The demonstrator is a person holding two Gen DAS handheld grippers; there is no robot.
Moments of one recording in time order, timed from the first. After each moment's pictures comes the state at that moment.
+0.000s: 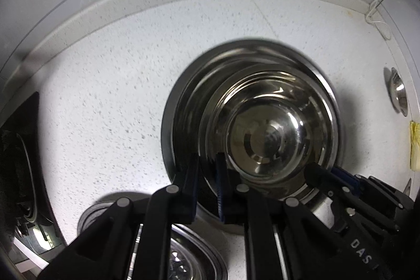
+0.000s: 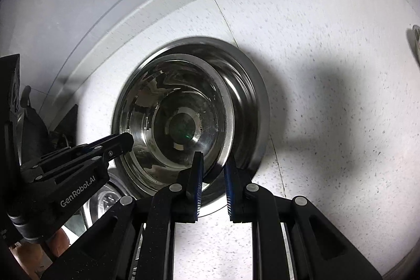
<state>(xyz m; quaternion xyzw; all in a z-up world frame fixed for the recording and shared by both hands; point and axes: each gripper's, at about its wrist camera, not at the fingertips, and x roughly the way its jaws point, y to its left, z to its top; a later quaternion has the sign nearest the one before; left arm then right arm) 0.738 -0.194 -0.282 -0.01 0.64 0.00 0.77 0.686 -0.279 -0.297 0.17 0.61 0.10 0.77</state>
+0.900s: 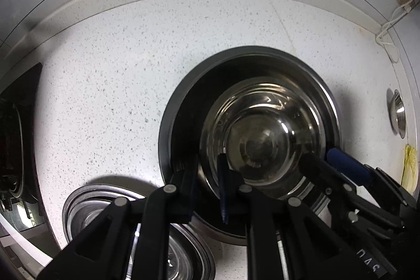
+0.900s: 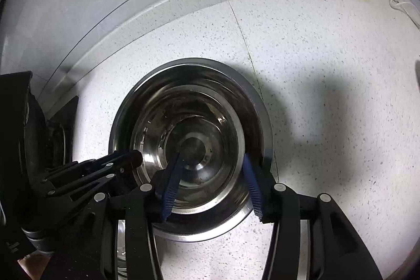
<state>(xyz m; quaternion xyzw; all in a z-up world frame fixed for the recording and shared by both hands) 0.728 -0.176 -0.285 -0.07 0.63 0.03 0.77 0.699 -0.261 -0.282 0.13 0.59 0.13 0.78</state>
